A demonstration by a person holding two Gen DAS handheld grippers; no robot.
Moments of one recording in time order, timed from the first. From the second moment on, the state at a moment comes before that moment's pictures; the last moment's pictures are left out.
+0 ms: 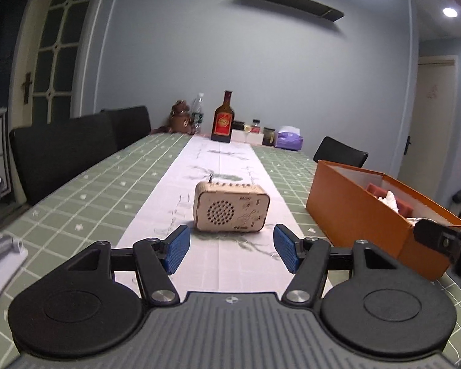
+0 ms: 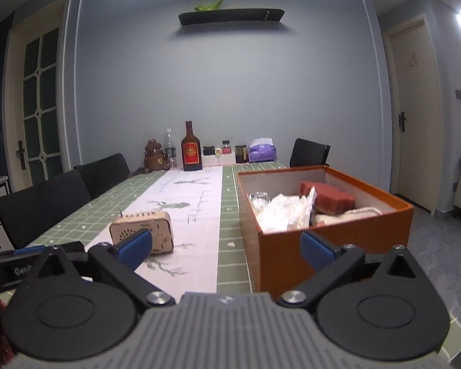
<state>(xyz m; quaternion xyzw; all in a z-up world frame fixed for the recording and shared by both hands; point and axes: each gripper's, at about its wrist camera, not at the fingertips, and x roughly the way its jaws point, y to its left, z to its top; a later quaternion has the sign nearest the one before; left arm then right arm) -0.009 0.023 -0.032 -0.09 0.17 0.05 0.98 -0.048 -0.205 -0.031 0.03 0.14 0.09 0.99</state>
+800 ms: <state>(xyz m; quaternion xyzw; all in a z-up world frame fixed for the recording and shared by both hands) 0.028 -0.011 -0.055 -0.02 0.25 0.02 0.97 0.006 -0.219 -0.061 0.02 0.20 0.06 0.98</state>
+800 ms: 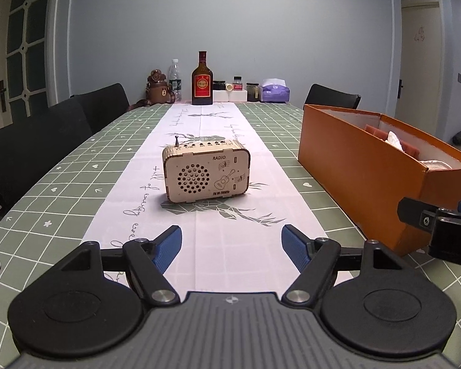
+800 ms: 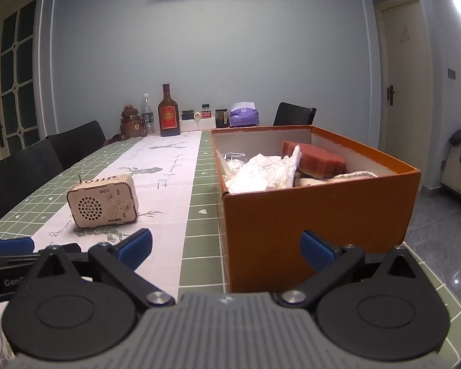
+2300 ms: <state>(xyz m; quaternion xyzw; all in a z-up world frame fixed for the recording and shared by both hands) 0.023 -0.008 -0.046 -0.01 0.25 0.04 0.97 0.003 -0.205 -0.056 0.01 0.20 0.08 0.98</state>
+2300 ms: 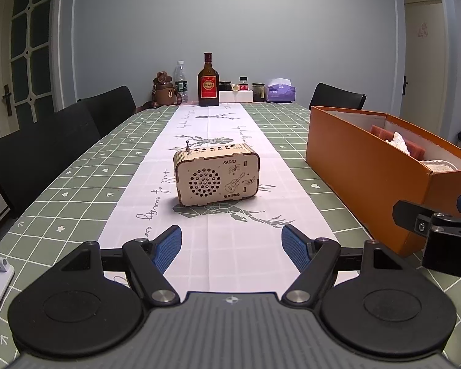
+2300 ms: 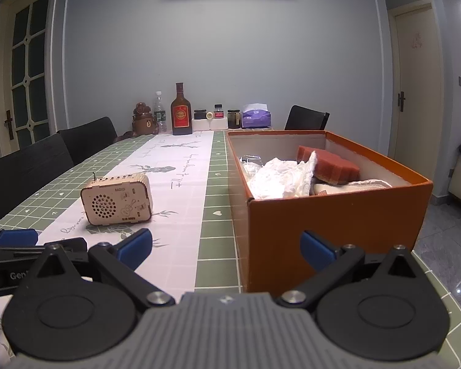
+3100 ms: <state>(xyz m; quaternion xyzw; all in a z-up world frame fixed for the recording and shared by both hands) 0.022 -0.004 -0.045 -0.01 0.26 0.04 0.97 0.002 -0.205 -0.058 0.01 0.20 0.08 0.98</state>
